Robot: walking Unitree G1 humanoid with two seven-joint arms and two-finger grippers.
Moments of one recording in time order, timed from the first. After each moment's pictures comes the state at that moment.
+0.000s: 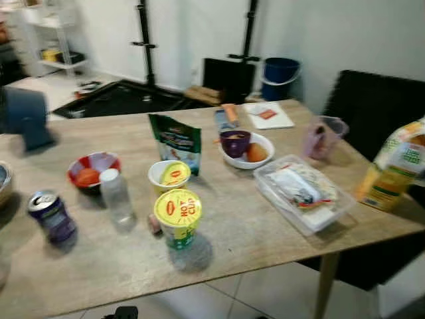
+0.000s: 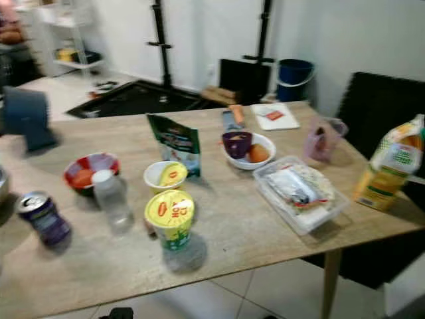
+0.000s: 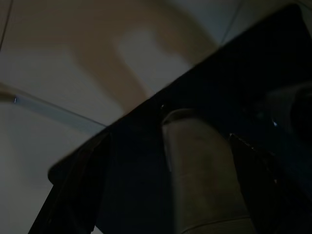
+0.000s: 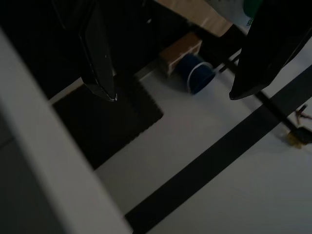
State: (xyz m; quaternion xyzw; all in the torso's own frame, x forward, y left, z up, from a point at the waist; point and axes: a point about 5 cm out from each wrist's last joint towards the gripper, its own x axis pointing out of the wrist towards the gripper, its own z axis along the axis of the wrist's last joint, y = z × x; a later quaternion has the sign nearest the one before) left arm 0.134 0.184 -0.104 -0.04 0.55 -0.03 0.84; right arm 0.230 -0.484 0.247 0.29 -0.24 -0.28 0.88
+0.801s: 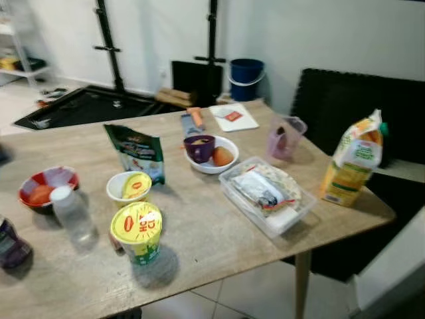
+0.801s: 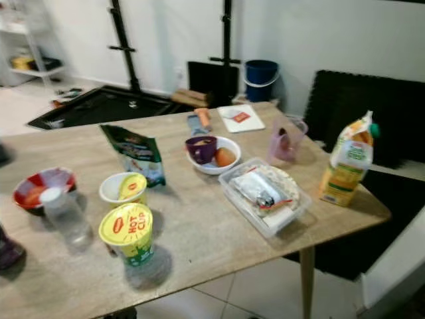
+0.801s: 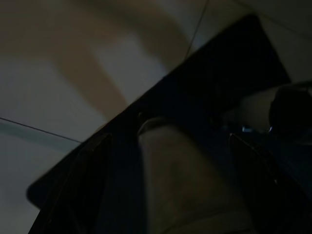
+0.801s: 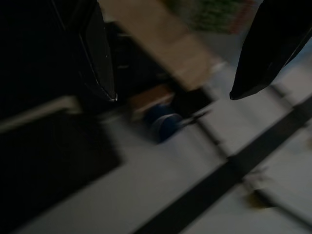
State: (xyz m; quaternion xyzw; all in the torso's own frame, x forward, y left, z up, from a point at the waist) left arm 0.136 0.179 -0.103 -0.06 0.54 -0.06 0.84; right arm 0.293 -0.420 0.217 0.28 -0.16 -0.11 0.94
